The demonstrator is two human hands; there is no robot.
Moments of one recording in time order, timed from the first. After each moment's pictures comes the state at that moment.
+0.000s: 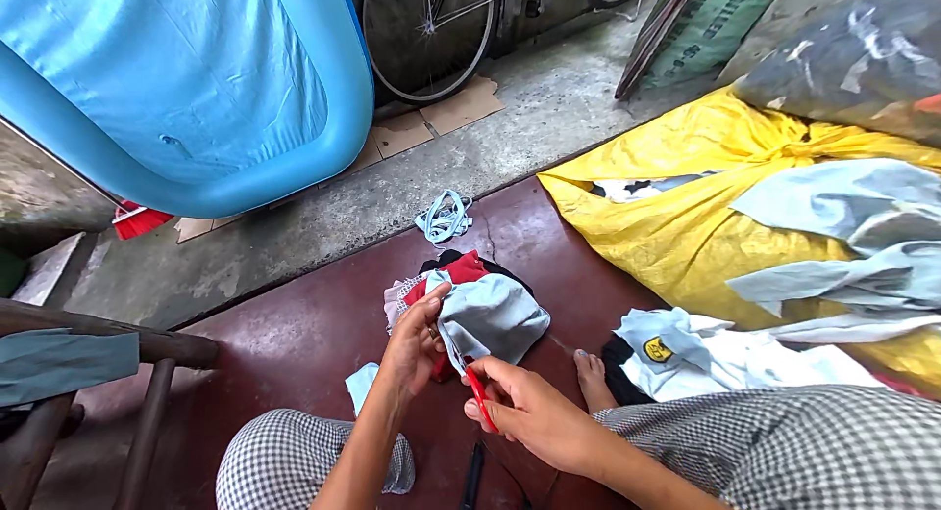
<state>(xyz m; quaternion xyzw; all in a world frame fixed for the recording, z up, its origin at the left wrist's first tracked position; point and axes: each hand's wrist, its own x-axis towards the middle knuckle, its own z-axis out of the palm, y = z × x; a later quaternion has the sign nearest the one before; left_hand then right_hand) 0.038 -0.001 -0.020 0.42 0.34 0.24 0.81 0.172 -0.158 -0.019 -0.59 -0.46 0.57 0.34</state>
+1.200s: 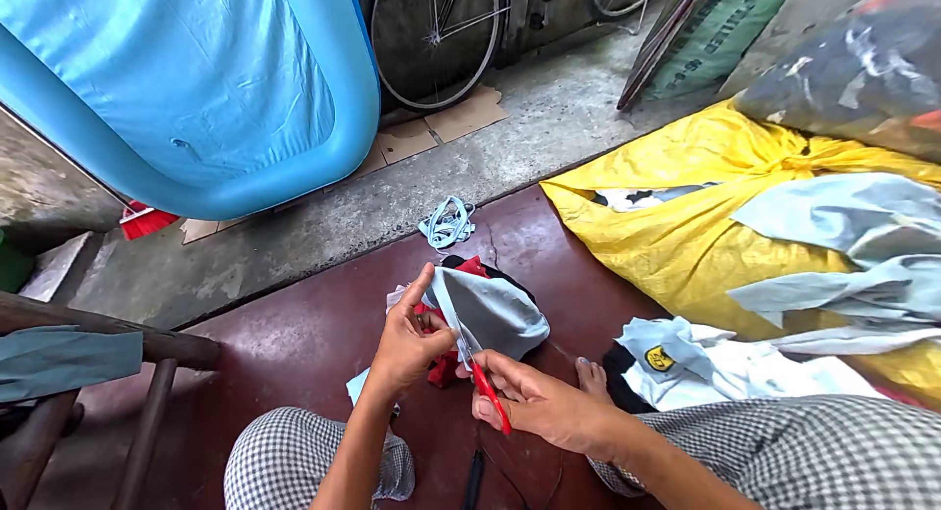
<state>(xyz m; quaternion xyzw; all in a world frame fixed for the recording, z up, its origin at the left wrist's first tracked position) 0.025 0.002 0.006 0.61 0.28 0.27 0.69 0.191 -0.151 -0.015 -0.44 -0.46 0.66 0.40</state>
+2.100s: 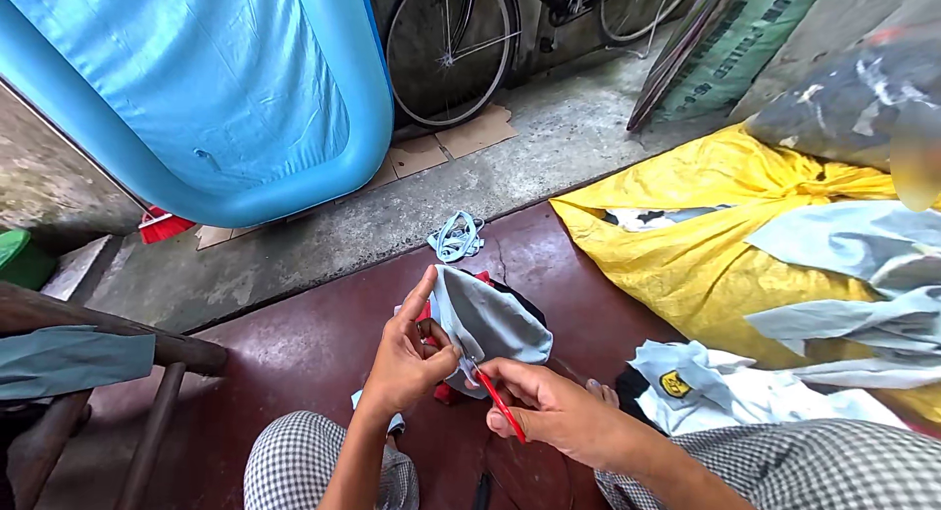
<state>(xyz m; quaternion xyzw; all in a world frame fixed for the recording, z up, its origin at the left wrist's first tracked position) 0.010 0.006 0.031 0.65 0.21 0.29 0.67 0.198 -0.141 -0.001 -0.45 -0.51 0.60 0.41</state>
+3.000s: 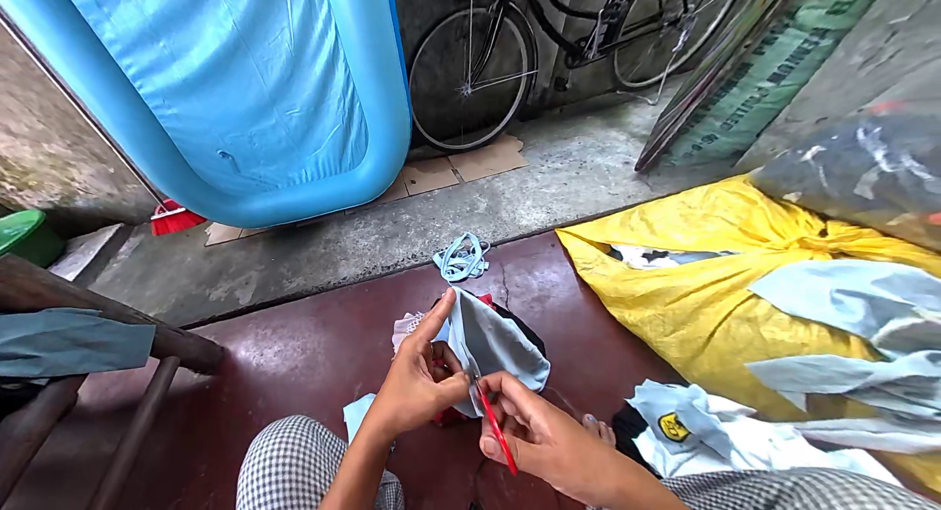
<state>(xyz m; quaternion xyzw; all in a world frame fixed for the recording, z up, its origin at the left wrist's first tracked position) 0.011 0.002 0.022 0.67 0.17 0.28 0.66 0.189 -0.143 -0.002 -0.47 -0.53 0.56 0.42</state>
